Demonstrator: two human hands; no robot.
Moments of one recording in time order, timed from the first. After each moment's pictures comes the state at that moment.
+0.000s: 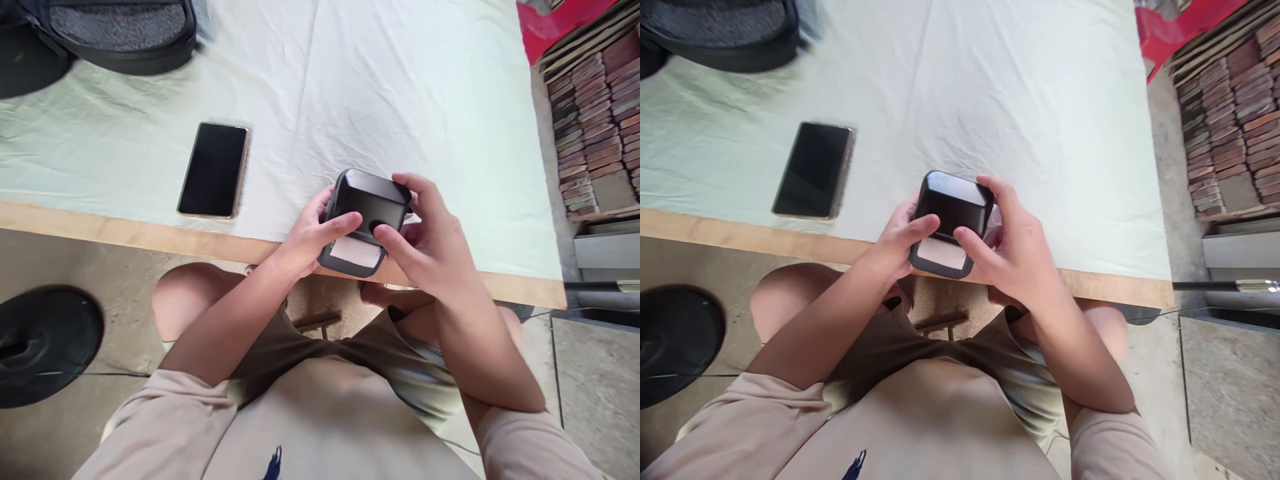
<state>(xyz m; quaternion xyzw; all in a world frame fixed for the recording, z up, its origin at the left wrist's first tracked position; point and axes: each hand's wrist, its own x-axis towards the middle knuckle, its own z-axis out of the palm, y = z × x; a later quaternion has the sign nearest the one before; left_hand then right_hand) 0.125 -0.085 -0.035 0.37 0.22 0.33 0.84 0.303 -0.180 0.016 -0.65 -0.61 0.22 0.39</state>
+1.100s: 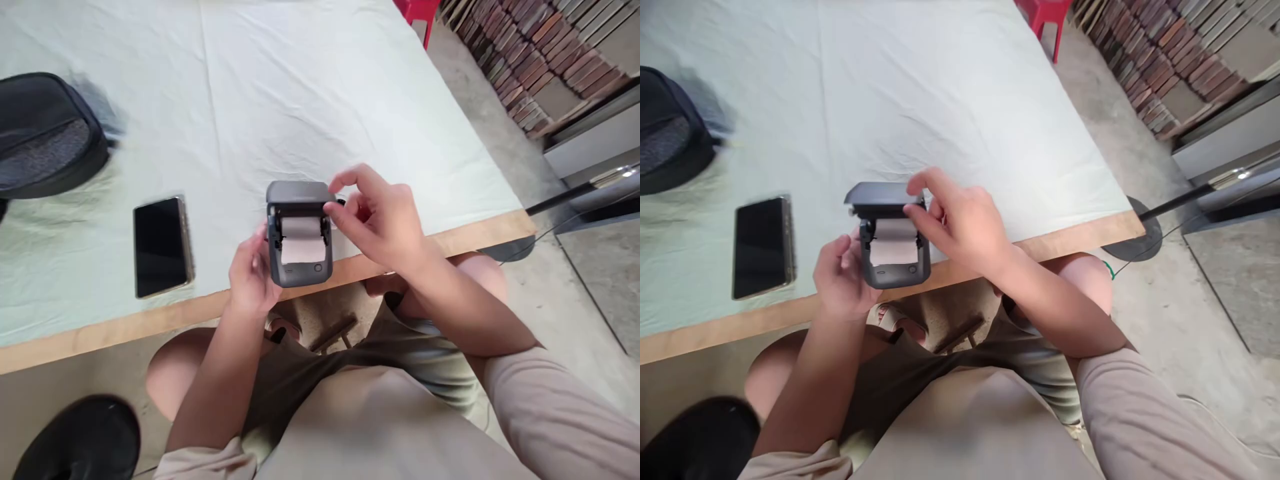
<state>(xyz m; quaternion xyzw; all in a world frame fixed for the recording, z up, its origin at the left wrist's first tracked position) 0.130 -0.083 -0.014 0.34 0.31 0.36 0.81 0.312 -0.173 0.035 -0.67 -0.59 0.15 0.43</state>
